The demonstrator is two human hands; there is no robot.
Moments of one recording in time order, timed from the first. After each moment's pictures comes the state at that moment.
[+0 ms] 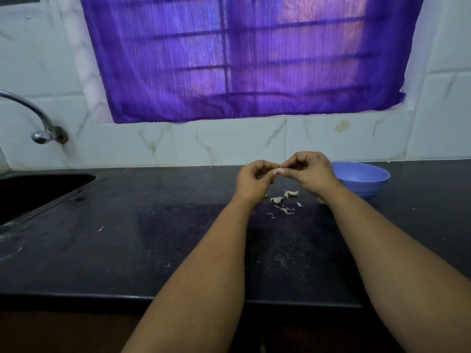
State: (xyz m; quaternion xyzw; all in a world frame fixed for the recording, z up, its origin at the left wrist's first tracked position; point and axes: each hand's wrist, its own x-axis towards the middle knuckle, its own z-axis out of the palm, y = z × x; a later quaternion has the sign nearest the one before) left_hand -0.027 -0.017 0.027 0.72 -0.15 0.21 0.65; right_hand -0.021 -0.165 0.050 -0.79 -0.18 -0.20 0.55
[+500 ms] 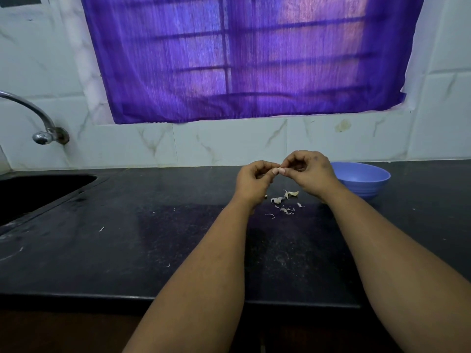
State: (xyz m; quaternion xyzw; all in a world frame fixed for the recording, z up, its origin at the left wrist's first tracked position) left_hand -0.025 -0.018 0.027 0.71 -0.15 0.21 0.66; right_hand -0.018 -0.166 0.051 -0.82 -0.21 -0.25 0.47
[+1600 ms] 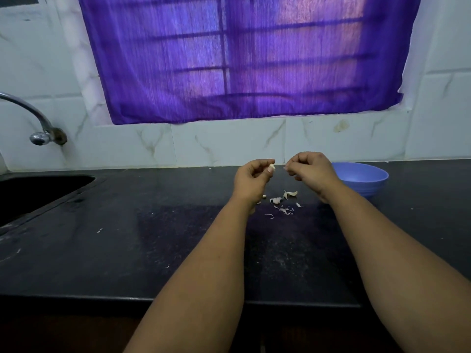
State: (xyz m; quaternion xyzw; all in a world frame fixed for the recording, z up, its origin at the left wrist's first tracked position) left_hand -0.020 -0.016 0.024 0.67 -0.13 0.19 0.71; right_hand -0.015 -0.167 0.054 -0.80 -0.12 -0.17 0.56
